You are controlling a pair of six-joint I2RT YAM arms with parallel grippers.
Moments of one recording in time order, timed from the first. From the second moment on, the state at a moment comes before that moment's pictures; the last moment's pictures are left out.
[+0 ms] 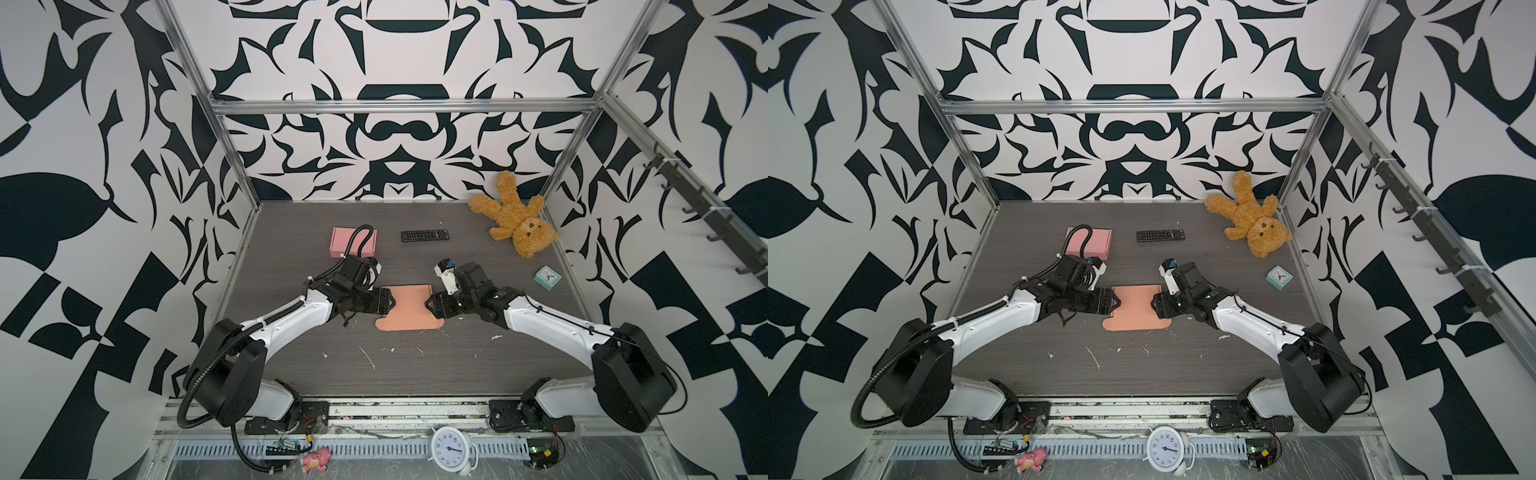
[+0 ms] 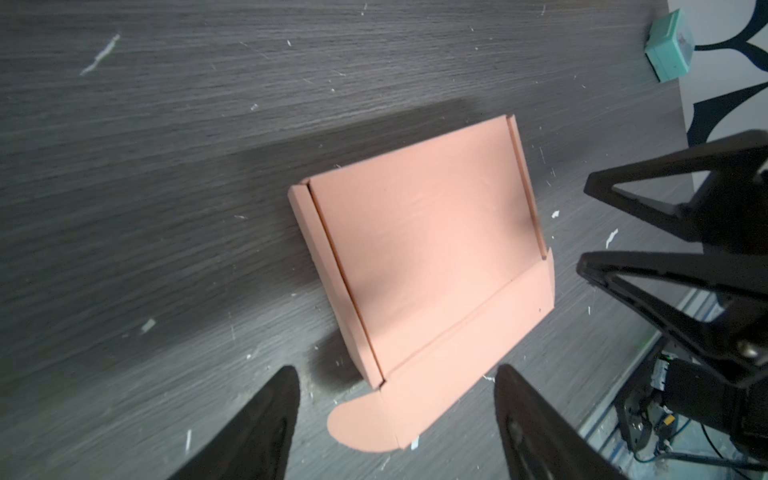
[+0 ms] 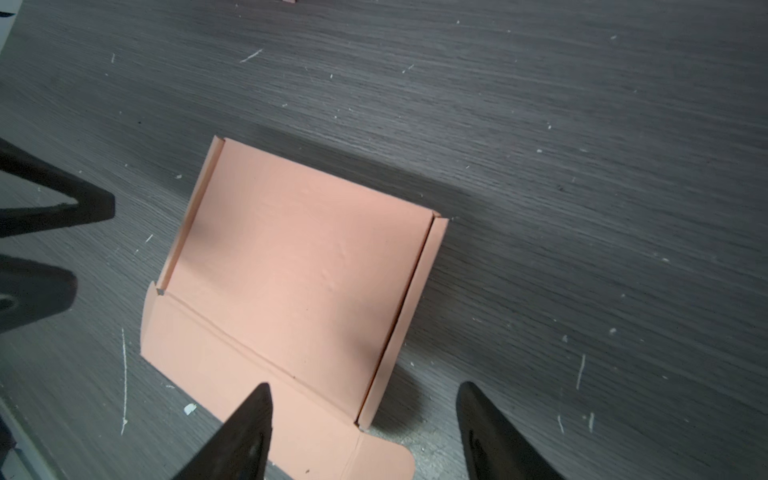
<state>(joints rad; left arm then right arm) -0.64 1.39 0.83 -0.36 0.29 -0.45 0.58 1.34 0.74 -0.27 -0.18 0.29</state>
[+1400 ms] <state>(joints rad) -0.77 1.40 0.72 -0.27 0.26 -0.61 0.73 1.29 0.59 -0.23 -0.19 0.44</state>
